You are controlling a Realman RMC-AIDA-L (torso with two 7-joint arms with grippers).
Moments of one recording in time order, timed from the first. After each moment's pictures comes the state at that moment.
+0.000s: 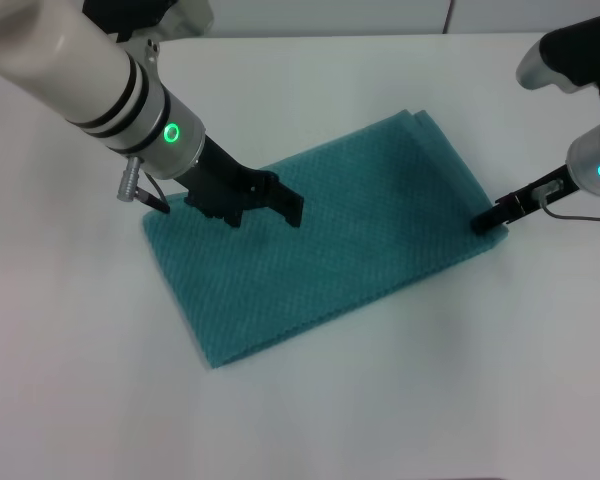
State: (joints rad) left arm -0.92 -2.06 1.37 0.75 2.42 1.20 -2.99; right arm 0.89 1.99 -1.06 -0.34 -2.68 -0.88 2.45
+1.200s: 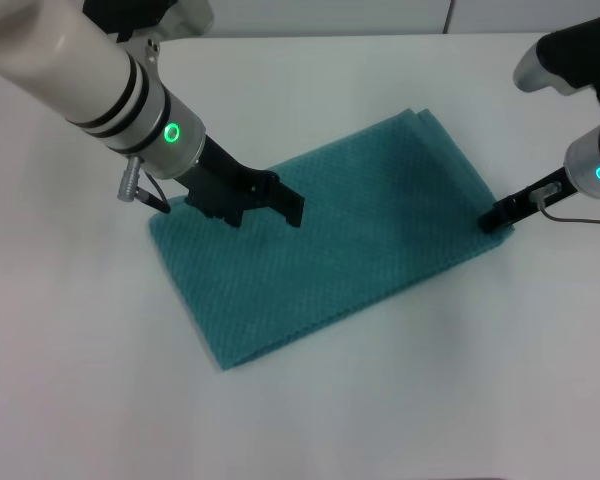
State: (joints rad) left arm -0.92 -2.06 1.37 0.75 2.42 1.20 -2.99; right arm 0.90 1.99 -1.06 -0.33 -2.68 -0.89 2.44
